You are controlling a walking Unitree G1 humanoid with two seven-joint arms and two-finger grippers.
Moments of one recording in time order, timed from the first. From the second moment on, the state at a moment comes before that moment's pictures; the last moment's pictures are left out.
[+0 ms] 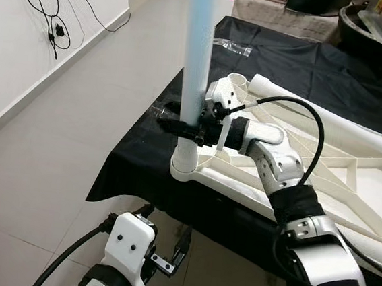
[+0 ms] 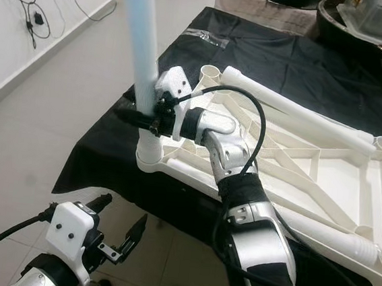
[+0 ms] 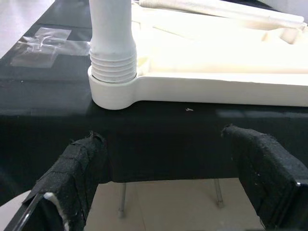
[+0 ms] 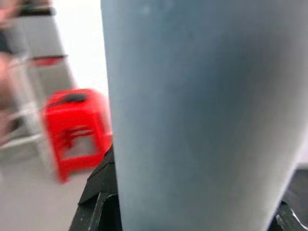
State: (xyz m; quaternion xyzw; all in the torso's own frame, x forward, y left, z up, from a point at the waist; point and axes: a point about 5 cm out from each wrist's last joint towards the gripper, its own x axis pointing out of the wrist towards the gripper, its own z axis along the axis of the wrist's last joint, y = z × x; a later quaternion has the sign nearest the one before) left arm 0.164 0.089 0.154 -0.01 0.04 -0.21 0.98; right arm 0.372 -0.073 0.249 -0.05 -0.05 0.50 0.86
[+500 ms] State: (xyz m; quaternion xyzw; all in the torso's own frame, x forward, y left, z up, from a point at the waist) left arm 0.164 0.089 0.153 0.00 0.04 -0.22 0.98; right arm 0.385 -0.110 0.246 0.01 -0.09 0.14 0.99
